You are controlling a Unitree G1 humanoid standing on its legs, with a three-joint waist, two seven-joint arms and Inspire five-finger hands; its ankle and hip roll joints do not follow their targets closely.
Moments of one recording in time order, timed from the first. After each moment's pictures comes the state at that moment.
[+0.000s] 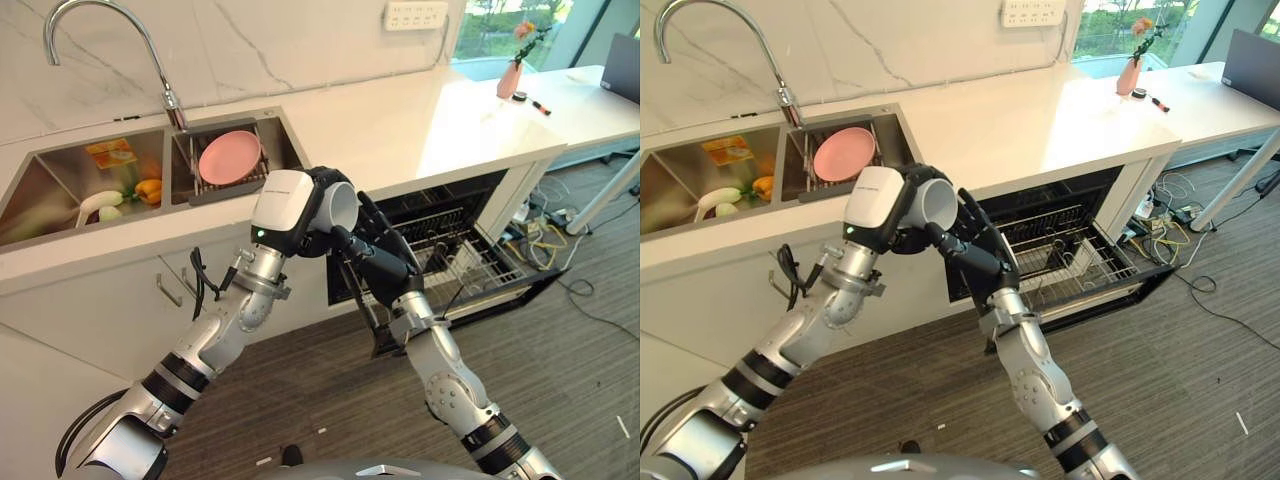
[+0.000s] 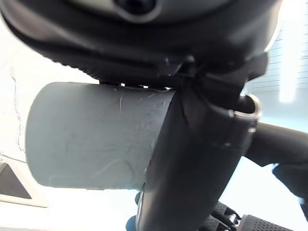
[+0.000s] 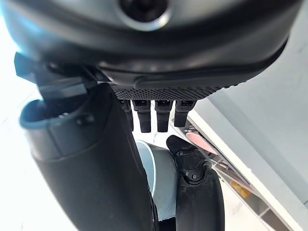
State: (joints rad) left arm -0.36 0.54 -0.51 -0.01 0.62 -0.05 0.47; right arm -0.09 -0.23 0.45 -0.01 0.99 -0.22 -0.08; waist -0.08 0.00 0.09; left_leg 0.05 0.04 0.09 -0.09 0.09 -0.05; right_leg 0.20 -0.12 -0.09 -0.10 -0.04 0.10
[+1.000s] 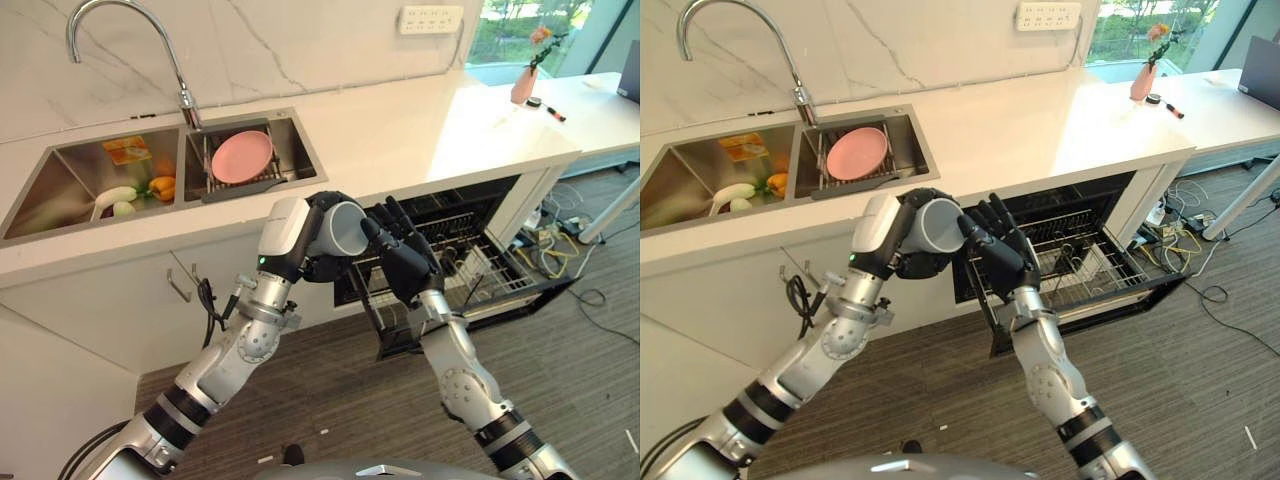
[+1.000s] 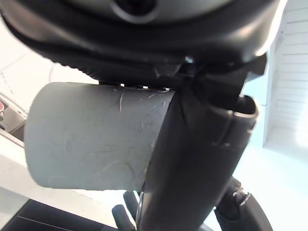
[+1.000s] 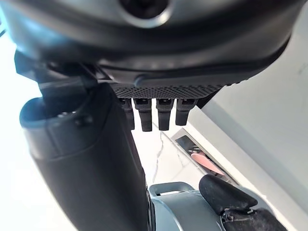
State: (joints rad) left arm -0.22 0.55 -0.54 -0.11 0.46 -0.10 0.48; right arm -0.11 -0.34 0.42 0.02 1.06 -0.22 -0.15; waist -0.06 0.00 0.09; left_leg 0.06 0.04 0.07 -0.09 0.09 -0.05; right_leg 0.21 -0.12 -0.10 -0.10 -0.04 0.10
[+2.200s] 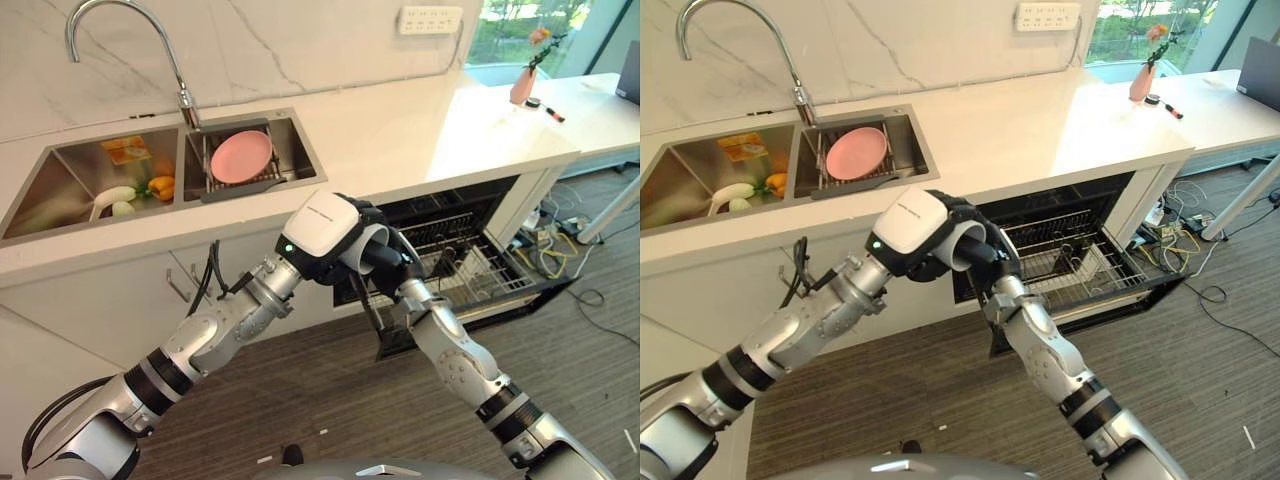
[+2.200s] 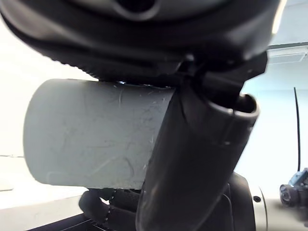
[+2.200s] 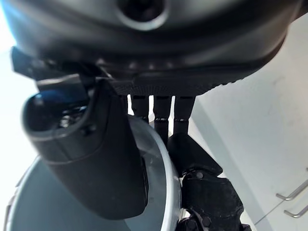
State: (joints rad) left arm -0.41 0.68 -0.66 -0.13 0.71 -0.14 0.32; right arm -0.25 -0.36 0.52 0.08 1.02 -0.11 -0.15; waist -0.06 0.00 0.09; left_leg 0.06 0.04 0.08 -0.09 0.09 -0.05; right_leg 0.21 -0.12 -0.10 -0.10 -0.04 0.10
